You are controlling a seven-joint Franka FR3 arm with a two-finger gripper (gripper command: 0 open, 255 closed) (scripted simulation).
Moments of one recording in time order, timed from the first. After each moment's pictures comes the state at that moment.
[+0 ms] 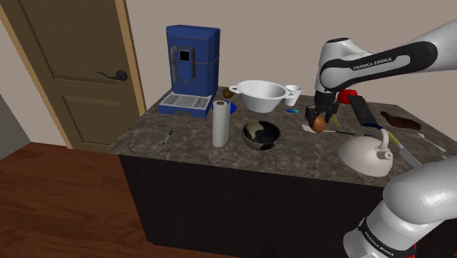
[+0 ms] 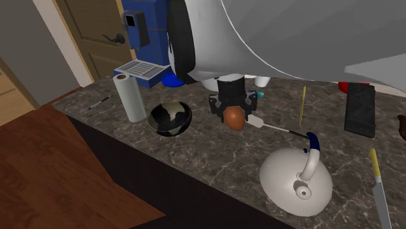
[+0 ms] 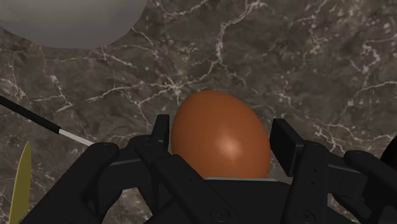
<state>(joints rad) -0.30 -0.44 -0.06 -2.50 -0.24 2.04 0.19</state>
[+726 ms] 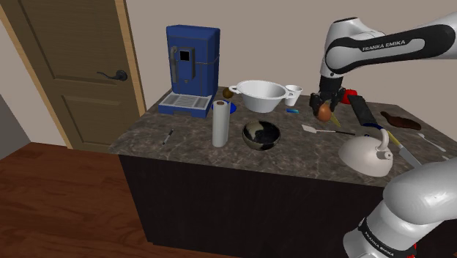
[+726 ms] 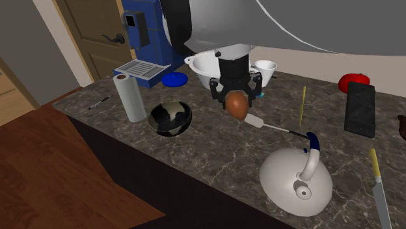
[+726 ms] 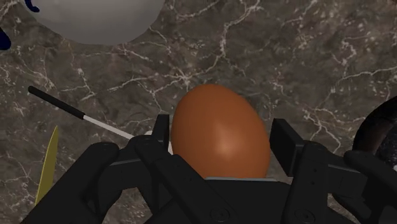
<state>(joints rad) -0.29 -0.48 -0.05 -2.38 -0.23 1.88 0.16</state>
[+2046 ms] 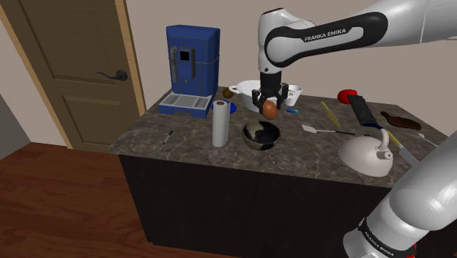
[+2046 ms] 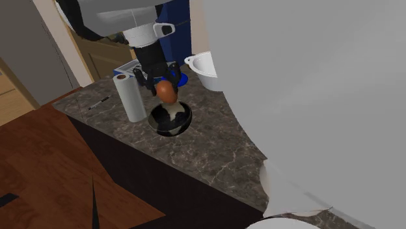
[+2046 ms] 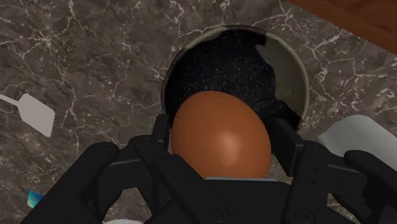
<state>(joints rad) -0.13 -0.12 0.24 -2.00 -0.14 1.79 0.57</state>
